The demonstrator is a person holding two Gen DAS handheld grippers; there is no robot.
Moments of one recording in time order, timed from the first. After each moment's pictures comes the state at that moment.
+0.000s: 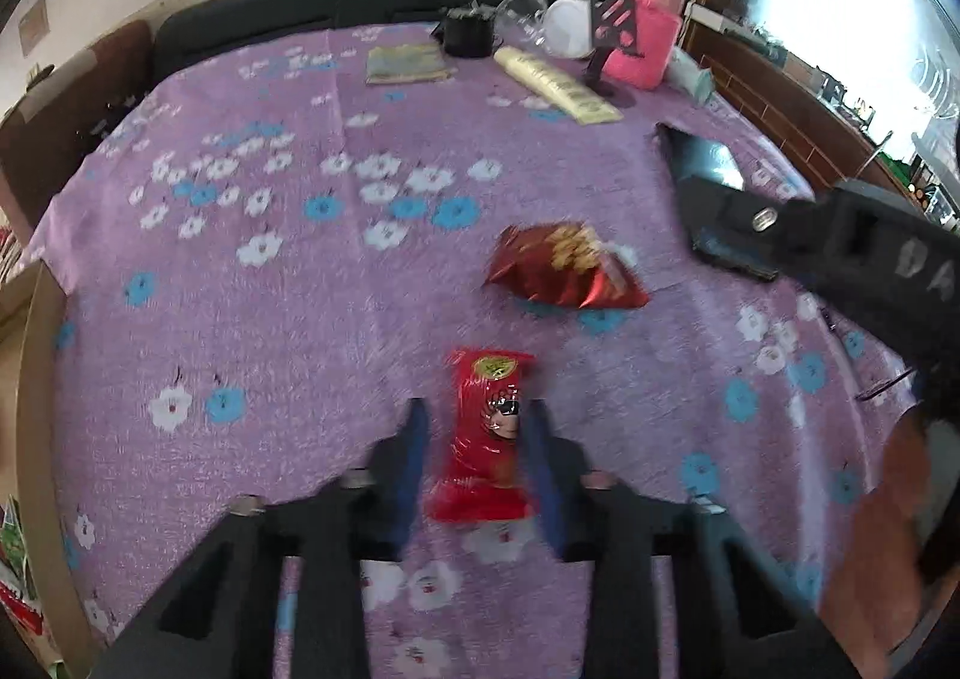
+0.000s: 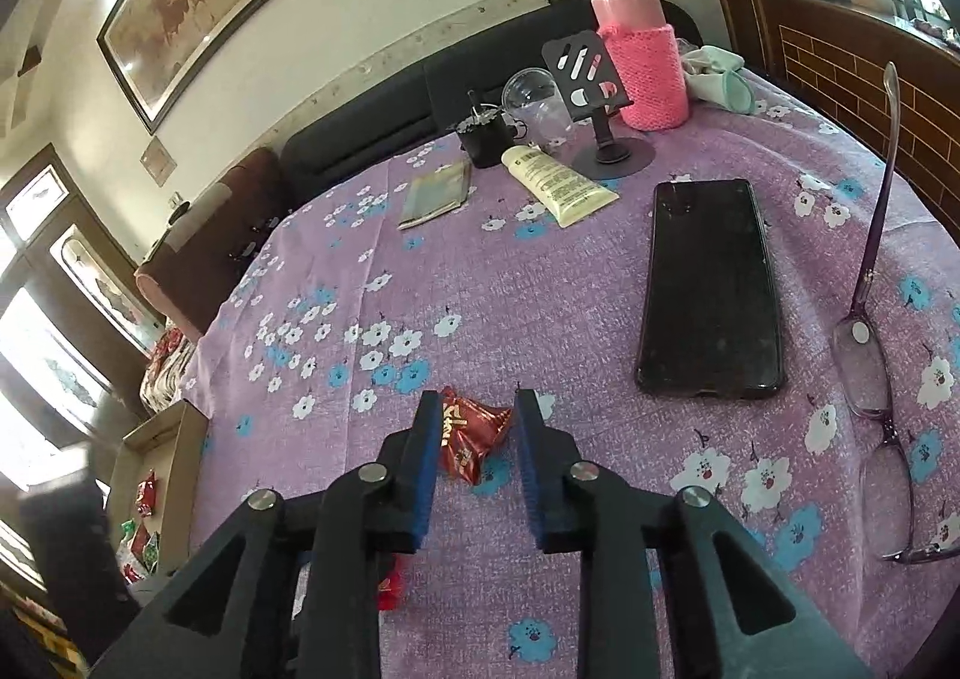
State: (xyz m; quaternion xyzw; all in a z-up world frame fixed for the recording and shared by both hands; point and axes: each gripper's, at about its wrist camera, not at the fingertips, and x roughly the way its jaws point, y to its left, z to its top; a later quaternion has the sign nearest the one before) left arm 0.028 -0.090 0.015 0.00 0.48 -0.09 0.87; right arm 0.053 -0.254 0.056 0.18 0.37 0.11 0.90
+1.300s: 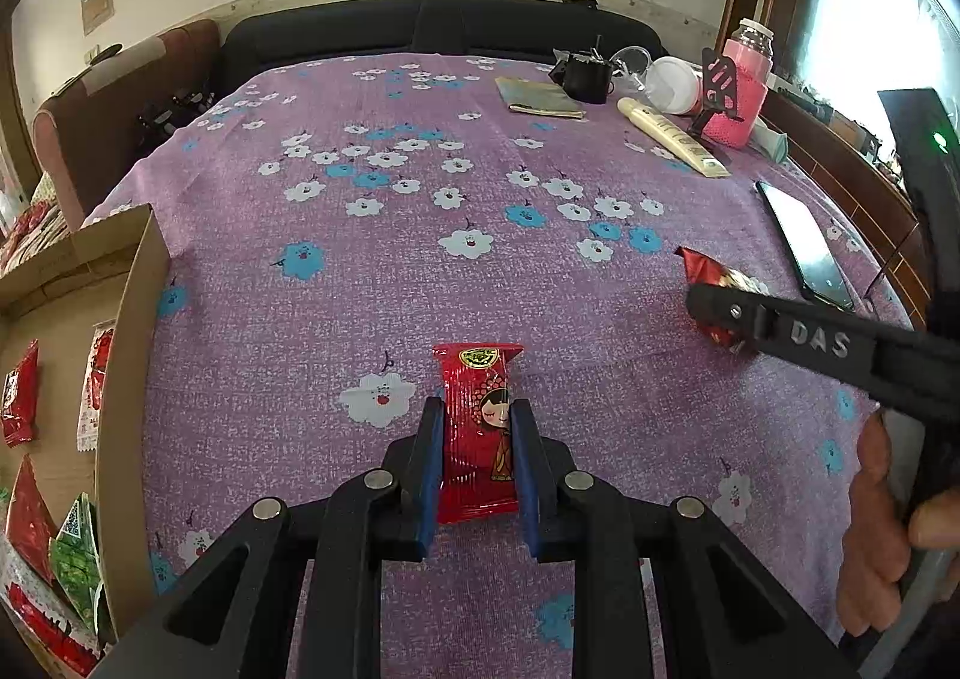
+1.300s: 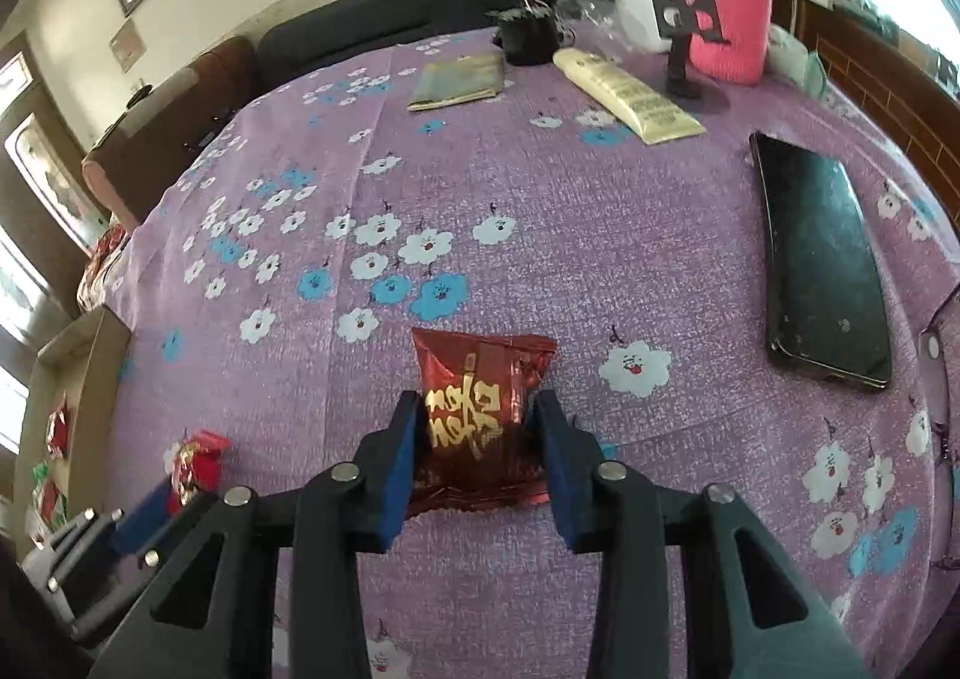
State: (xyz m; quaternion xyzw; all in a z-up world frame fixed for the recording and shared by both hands) left arm 0.014 0.002 0.008 -0.03 0.42 -0.04 0.91; right arm 0.081 -0.177 0.014 0.06 0.45 0.08 0.88
